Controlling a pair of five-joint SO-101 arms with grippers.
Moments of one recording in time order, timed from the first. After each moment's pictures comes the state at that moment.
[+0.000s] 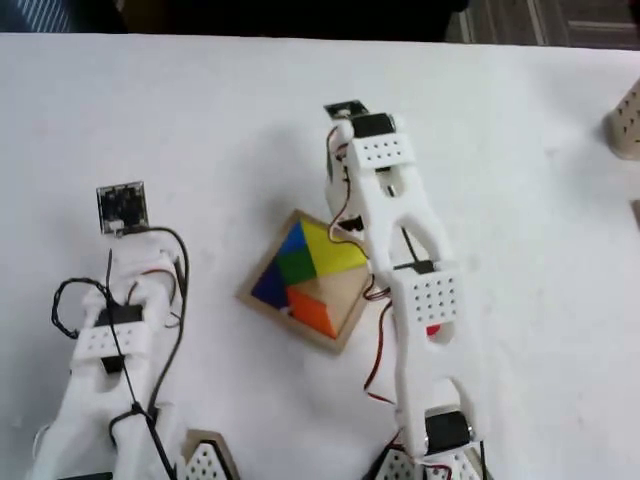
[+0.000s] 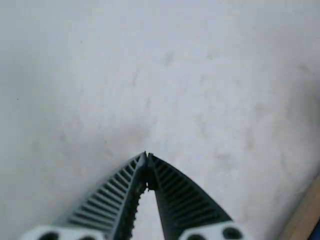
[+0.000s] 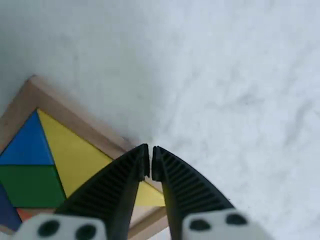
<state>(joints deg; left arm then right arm) -14.1 -36.8 78.0 17.1 2.4 -17.3 50.7 -46.3 96.5 4.4</state>
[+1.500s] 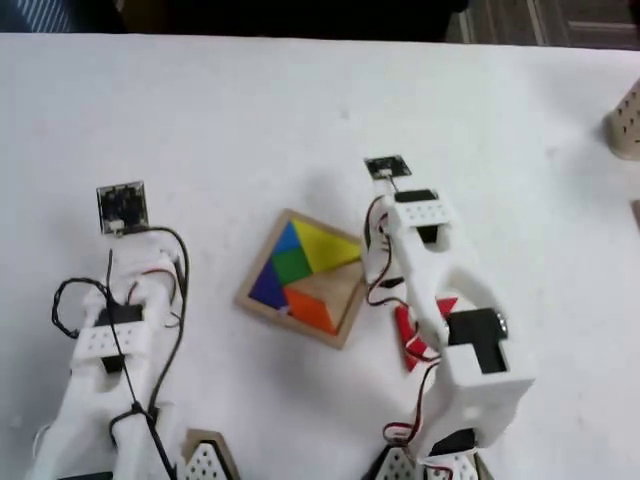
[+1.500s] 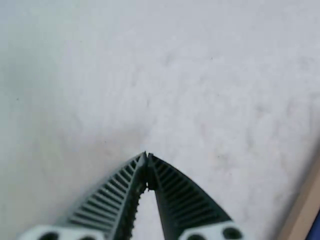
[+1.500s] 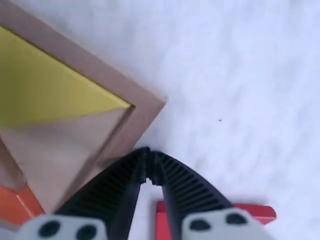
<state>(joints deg) -14.1 -36.8 78.0 17.1 2.4 -12.0 16.7 19.5 61.3 5.0</state>
